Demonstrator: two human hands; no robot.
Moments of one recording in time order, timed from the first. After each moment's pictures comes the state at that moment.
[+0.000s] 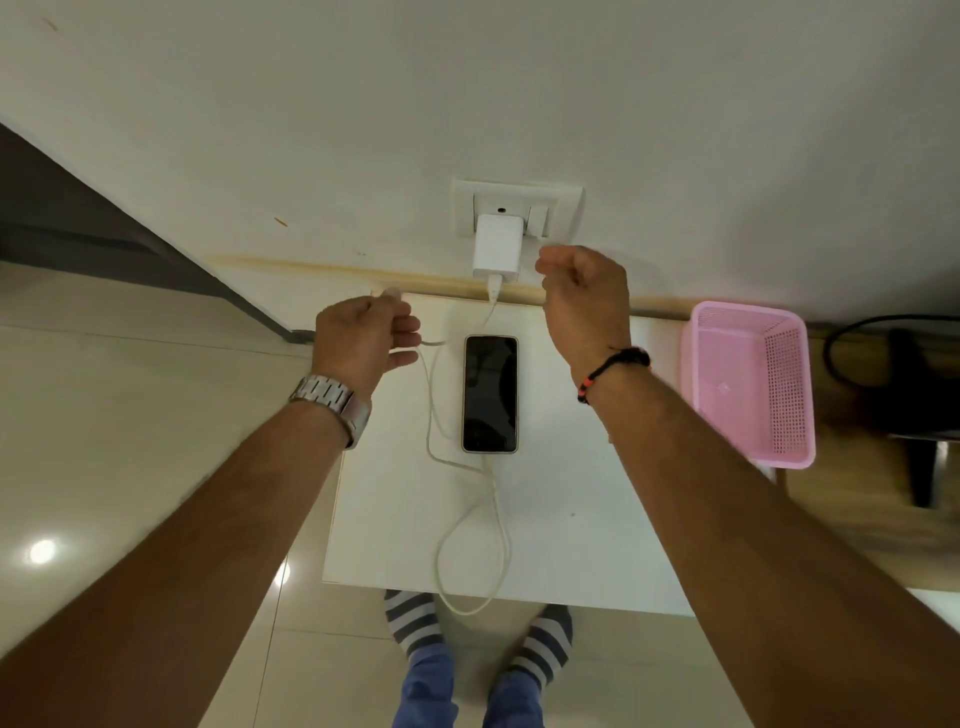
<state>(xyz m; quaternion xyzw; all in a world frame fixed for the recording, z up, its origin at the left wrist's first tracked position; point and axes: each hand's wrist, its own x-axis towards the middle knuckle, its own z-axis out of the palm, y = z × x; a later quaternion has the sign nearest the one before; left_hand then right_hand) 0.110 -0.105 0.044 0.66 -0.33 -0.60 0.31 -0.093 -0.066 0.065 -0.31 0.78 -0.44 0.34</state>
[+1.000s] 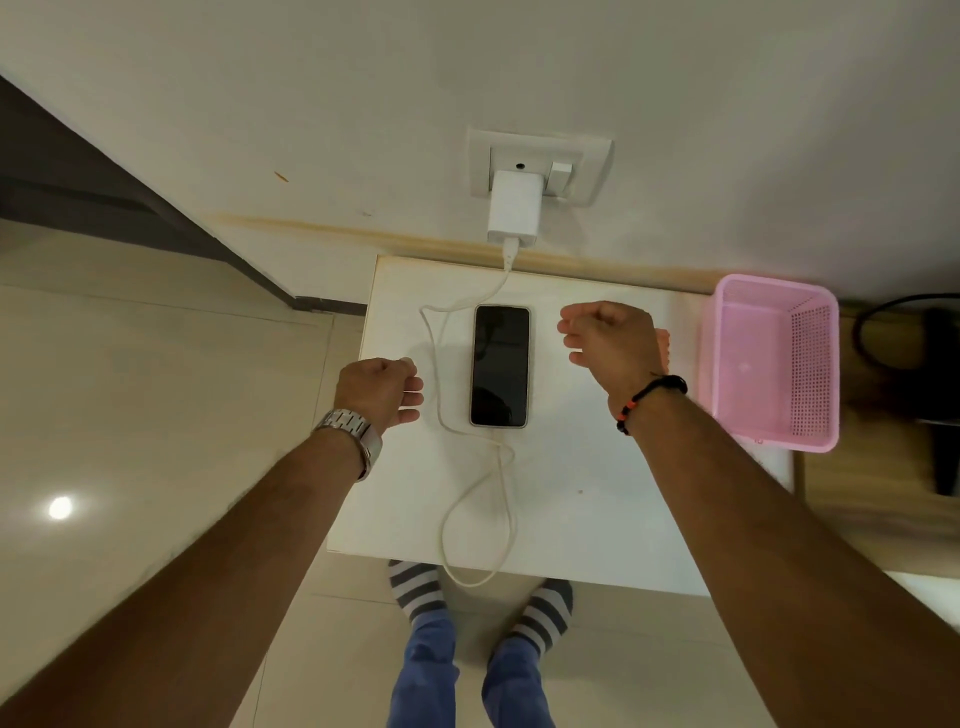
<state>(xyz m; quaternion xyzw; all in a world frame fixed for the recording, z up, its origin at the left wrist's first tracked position) 0.139 -0.055 -0.044 0.73 -0.26 -0.61 0.18 -0.114 -0.015 0.015 -0.20 0.79 -0.37 0.45</state>
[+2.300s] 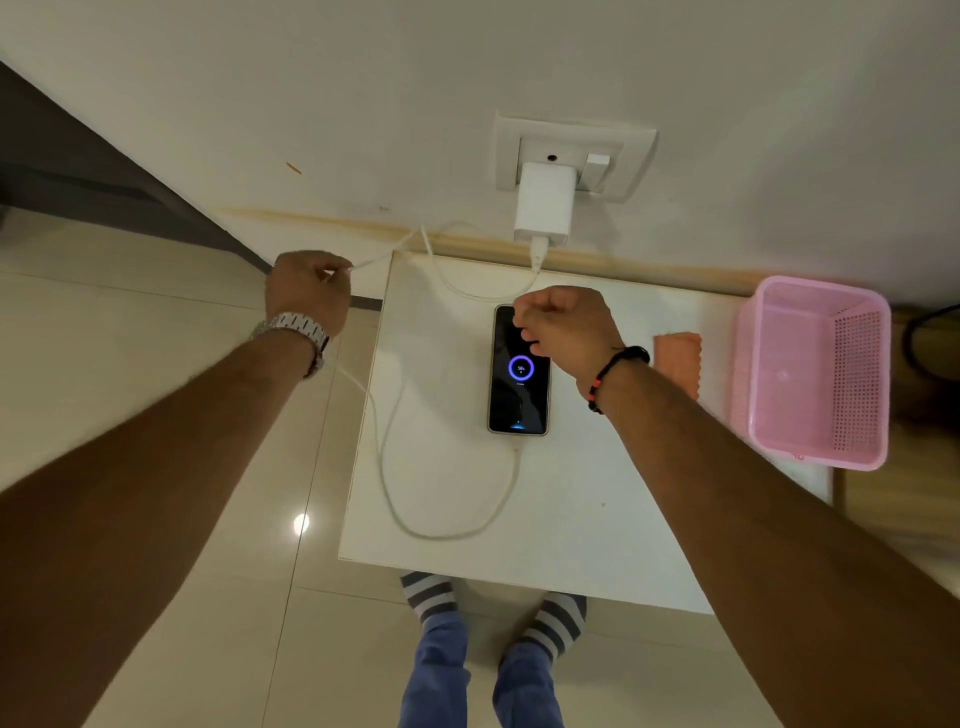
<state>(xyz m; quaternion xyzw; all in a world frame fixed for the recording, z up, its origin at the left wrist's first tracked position) 0.194 -0.168 -0.045 0.75 -0.55 -0.31 0.18 -0.073 -0.060 -0.013 -0.30 0.75 -0.31 0.51</state>
